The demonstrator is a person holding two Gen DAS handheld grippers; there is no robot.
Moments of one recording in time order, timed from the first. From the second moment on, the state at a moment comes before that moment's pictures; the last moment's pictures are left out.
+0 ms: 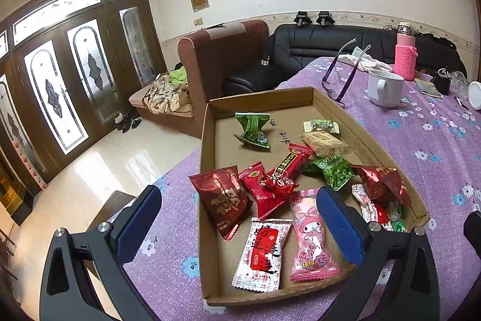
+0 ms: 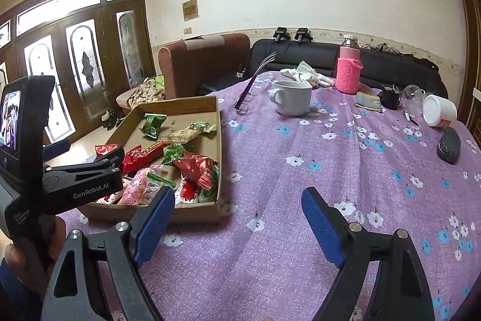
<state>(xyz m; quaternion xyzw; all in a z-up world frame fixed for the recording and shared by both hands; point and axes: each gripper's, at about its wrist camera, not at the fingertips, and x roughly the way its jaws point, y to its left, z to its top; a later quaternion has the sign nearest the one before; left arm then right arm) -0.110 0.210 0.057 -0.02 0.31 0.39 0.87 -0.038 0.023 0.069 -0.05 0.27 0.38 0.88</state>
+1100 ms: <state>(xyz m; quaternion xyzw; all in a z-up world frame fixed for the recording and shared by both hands) -0.108 0.212 0.056 -0.02 0.31 0.39 0.87 -0.038 0.024 0.068 -0.06 0.27 0.37 0.88</state>
